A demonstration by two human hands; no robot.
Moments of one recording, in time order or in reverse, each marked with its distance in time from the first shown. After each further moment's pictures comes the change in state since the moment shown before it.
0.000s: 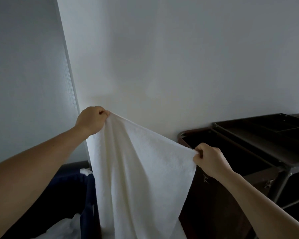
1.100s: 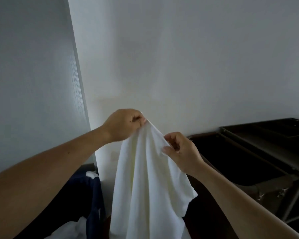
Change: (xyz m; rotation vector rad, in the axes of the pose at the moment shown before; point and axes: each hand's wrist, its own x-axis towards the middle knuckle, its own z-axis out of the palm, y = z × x) left_hand -0.029 0.064 -0.010 -0.130 -0.249 0.432; right_hand 0.015 -0.094 0.032 0.560 0.002 -0.355
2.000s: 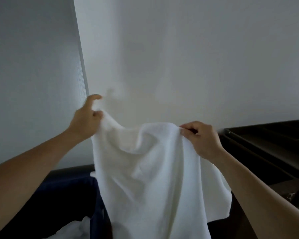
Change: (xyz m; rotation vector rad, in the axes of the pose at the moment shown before) left_hand -0.030 -0.069 -0.049 0.074 0.396 -0.348; right_hand 0.028 -0.010 -0.047 -0.148 0.134 0.045
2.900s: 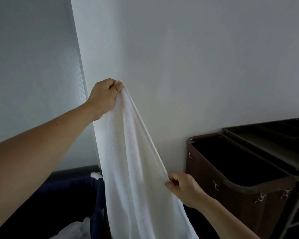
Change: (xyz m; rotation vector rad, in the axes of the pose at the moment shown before) left_hand 0.040 0.082 0.008 -0.331 -0.017 0.067; right_hand -0.098 0.081 0.069 -0.094 -0.457 0.083
